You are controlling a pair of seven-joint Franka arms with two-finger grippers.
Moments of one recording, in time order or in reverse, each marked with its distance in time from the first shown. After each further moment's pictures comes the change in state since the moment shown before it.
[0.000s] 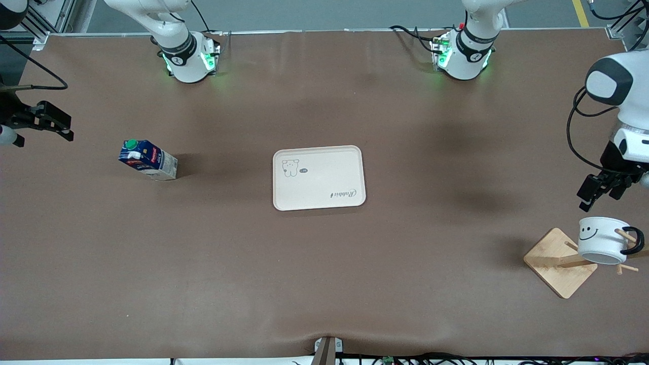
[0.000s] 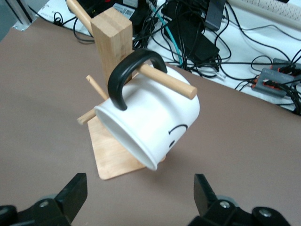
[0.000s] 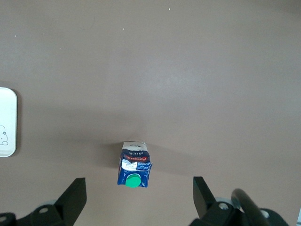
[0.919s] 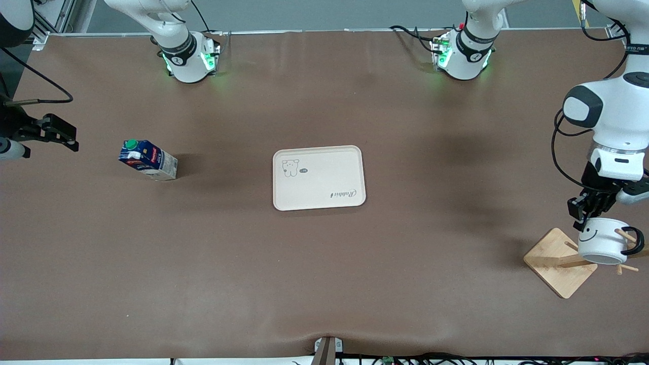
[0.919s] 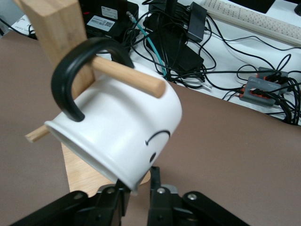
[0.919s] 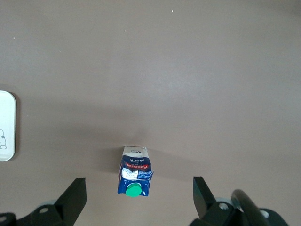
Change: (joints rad) left arm -0.006 0.118 -0.034 0.004 0.000 0.194 0.024; right arm 0.001 0.059 0.005 0.036 0.002 0.010 0.000
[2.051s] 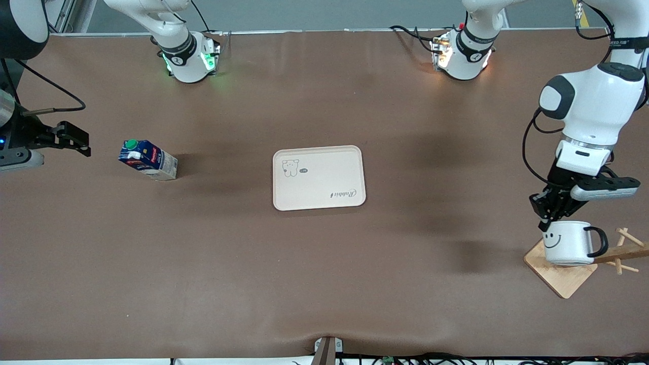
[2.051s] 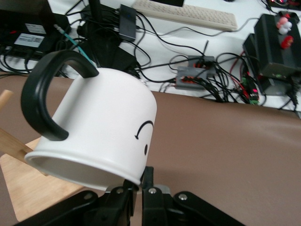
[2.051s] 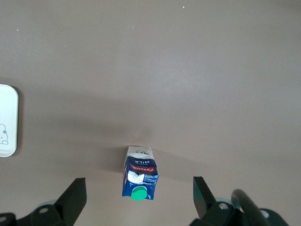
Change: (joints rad) left arm -0.006 -0.076 -0.179 0.033 0.000 -0.127 0.038; right arm 0.017 0.043 0.011 0.013 0.000 -0.005 -0.005
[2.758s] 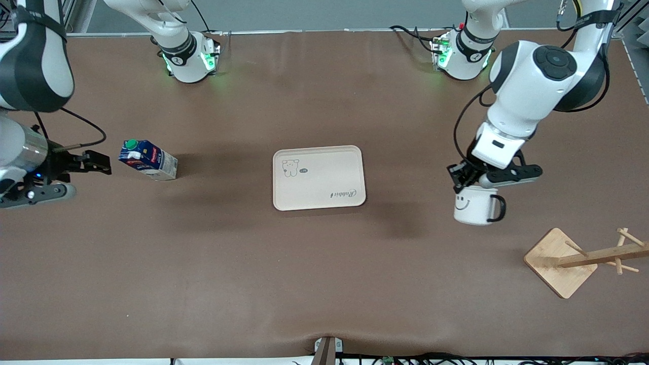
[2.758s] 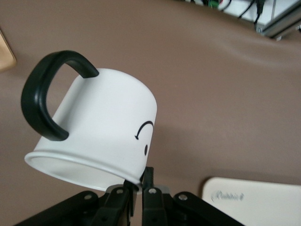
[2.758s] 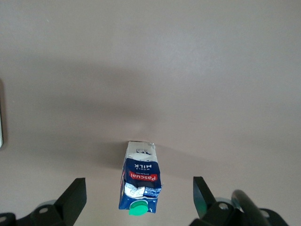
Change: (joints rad) left arm -0.009 -0.024 -0.305 0.175 0.000 -0.612 -0.428; right arm -0.002 0.148 -0.002 -0.004 0.002 0.008 -0.002
